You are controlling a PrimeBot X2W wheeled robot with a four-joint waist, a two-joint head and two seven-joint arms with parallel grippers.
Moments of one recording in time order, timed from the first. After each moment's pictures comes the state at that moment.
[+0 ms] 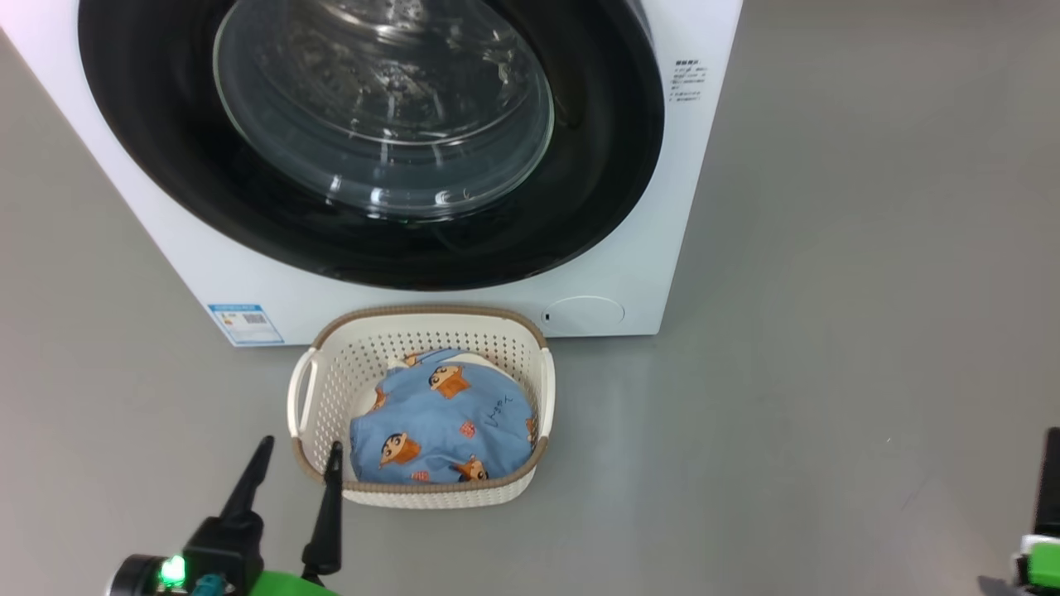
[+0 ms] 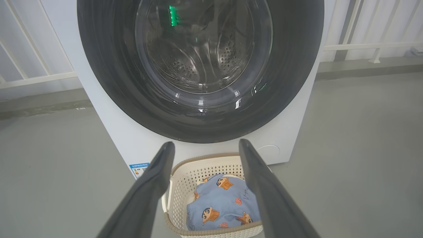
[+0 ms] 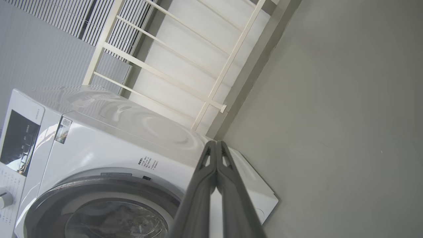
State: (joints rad) left arm -0.03 0.04 -0.07 0.18 -0.06 -0.05 -0.26; right arm -0.01 -0.15 -0.23 0.22 1.23 0.13 -0.25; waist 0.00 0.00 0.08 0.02
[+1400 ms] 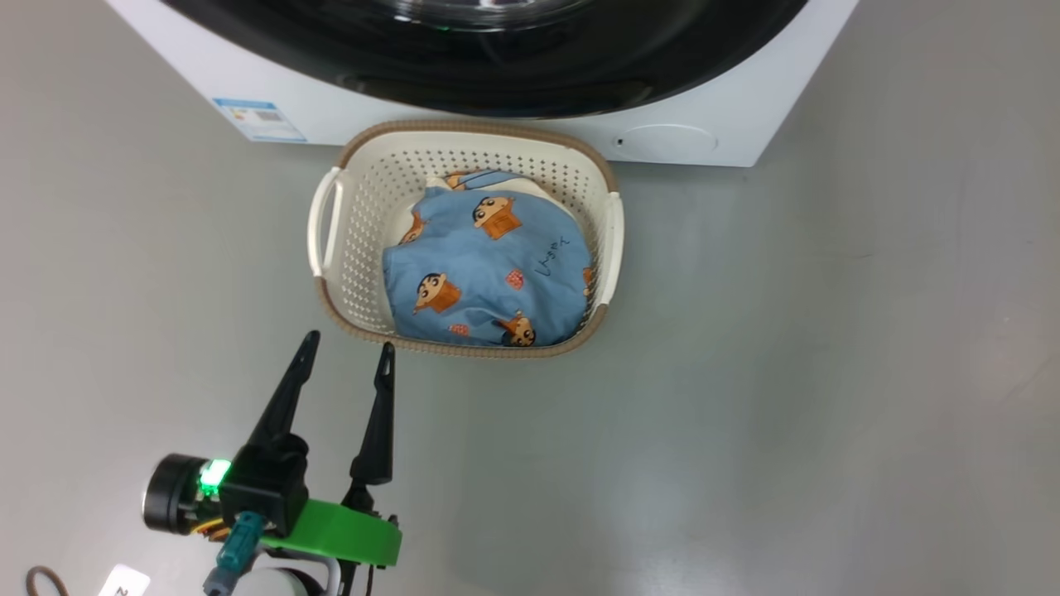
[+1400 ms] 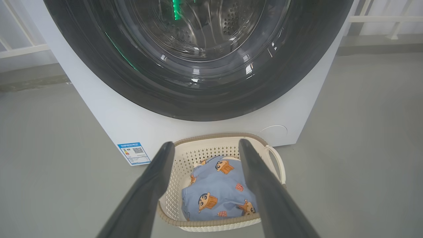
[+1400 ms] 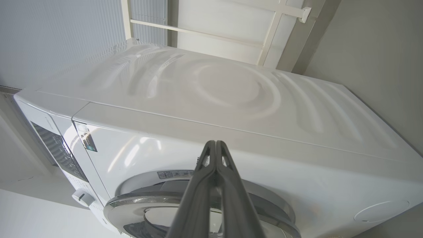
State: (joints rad) left arm -0.16 0.04 -0.21 0.06 -0.07 0.03 -0.26; right arm -0.67 -0.34 -0.39 0.34 1.62 0.13 0.36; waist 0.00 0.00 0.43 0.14
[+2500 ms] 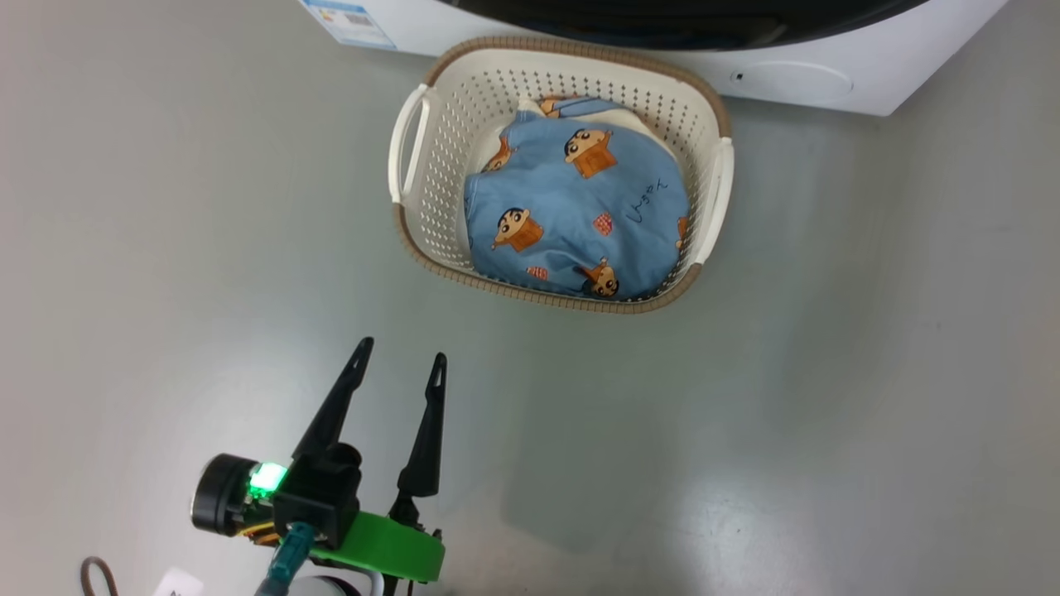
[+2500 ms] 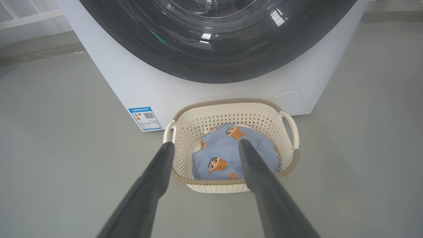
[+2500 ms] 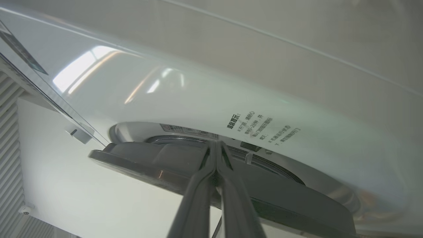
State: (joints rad) left arm -0.16 0.04 -0.32 0.05 -0.08 0.07 -0.26; right arm -0.93 -0.40 -0.25 0.28 1.57 0.13 0.52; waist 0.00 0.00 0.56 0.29
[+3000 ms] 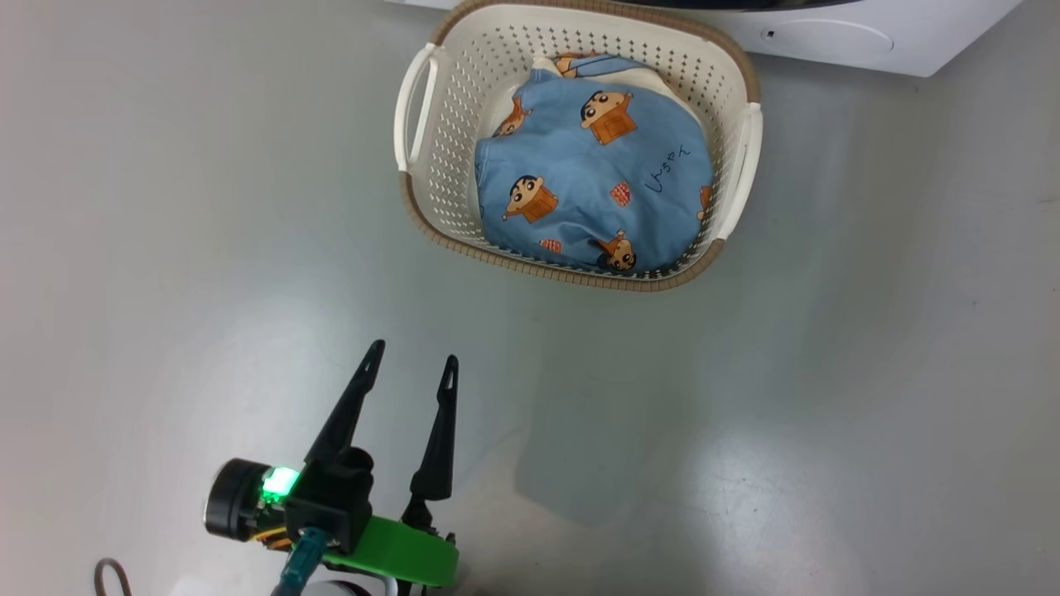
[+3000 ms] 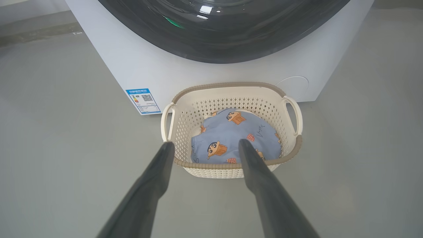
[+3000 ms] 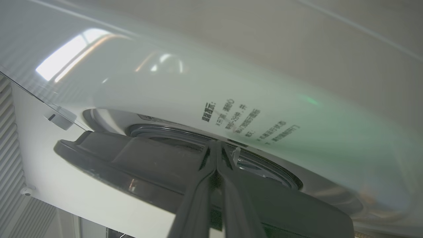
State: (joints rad) left arm -0.16 0.04 -0.35 0.04 -0.10 0.11 -0.26; right arm -1.01 -0.43 -0.18 0.27 1.56 0.13 0.55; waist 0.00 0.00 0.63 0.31
